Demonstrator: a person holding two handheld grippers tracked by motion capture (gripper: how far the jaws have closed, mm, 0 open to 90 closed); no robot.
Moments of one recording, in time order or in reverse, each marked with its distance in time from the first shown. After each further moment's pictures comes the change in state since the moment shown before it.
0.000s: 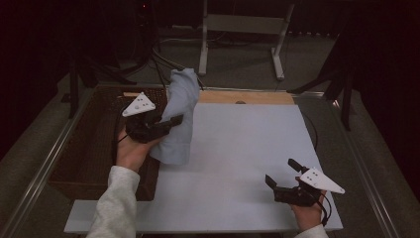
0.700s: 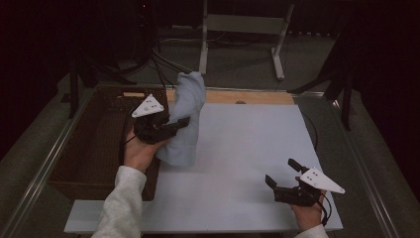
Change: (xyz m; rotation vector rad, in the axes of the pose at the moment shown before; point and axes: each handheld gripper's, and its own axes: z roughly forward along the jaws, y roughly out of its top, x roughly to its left) left arm -0.008 -0.003 0.016 0.017 -0.024 -0.002; right arm 0.000 0.000 0.000 0.001 0.001 0.005
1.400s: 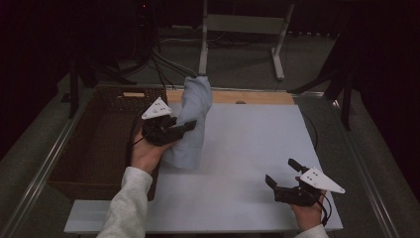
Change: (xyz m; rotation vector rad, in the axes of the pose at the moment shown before) left arm -0.008 -0.005 0.017 0.020 -0.022 -0.004; right arm 0.000 0.000 0.000 0.001 0.000 0.000
